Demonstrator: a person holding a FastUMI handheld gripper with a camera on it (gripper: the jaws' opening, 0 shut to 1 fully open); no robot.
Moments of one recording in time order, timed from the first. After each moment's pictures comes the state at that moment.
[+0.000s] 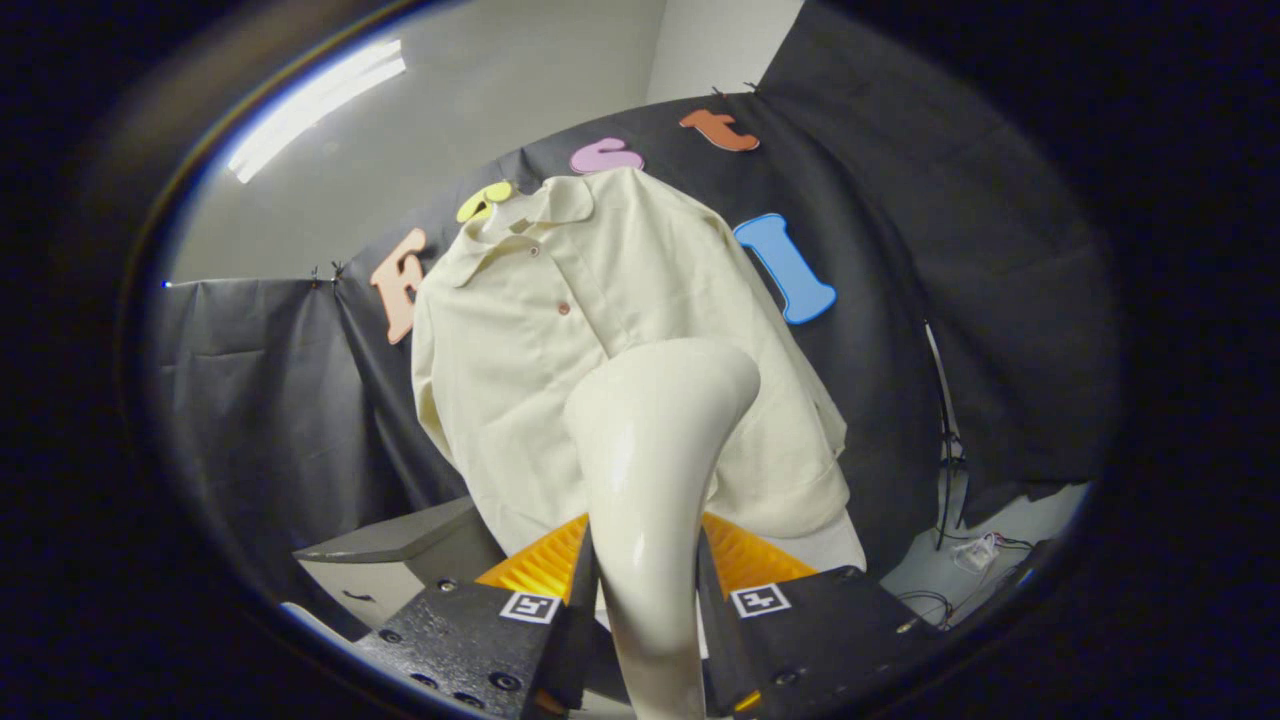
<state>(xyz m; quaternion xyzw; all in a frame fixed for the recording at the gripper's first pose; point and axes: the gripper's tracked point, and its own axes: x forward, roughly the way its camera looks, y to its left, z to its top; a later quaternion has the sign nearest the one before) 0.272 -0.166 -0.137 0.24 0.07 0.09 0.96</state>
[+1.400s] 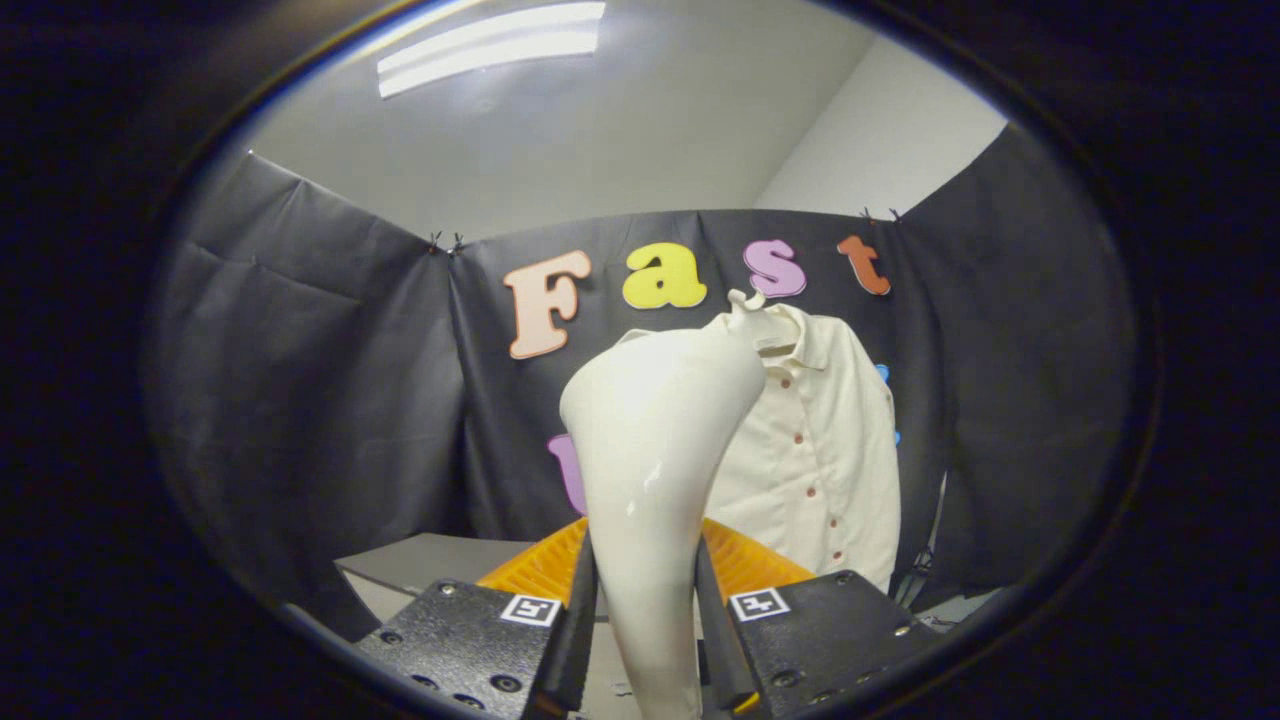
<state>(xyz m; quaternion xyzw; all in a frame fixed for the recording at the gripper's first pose) 0.145 0.065 0.051 0.09 -0.01 0.10 0.99</state>
